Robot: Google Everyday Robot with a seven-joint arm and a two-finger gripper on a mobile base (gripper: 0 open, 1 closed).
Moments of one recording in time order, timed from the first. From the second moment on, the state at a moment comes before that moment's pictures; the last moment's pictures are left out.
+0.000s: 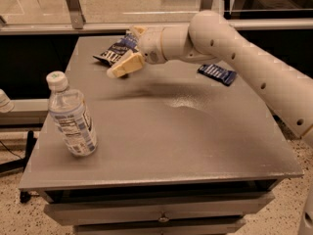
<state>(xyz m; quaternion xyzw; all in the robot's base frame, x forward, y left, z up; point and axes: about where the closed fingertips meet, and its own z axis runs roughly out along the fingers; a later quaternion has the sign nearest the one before) 0.678 0.101 0.910 -0.53 0.59 0.29 0.53</state>
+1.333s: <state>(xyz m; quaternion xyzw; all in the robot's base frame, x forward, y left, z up) 0.745 0.104 0.861 -0.56 0.61 0.19 0.53</state>
